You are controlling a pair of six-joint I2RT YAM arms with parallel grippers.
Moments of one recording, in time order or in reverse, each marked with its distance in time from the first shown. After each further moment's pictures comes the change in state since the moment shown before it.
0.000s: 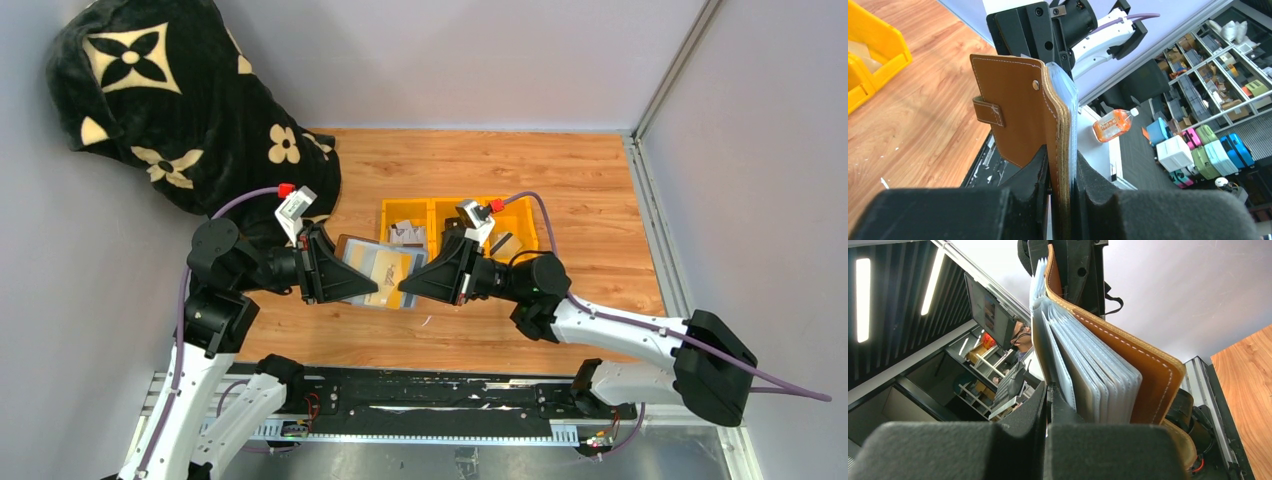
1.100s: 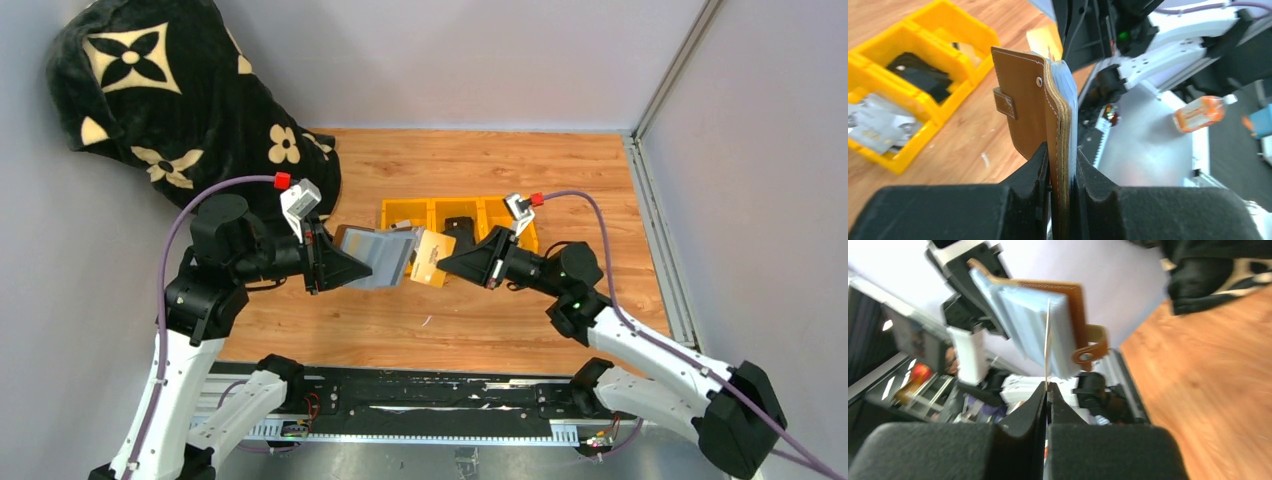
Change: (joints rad) left arm 0.002 0.107 0.220 -0.420 -0.167 0.485; right arm -0.225 -0.229 -0.090 -0.347 -0.048 -0.099
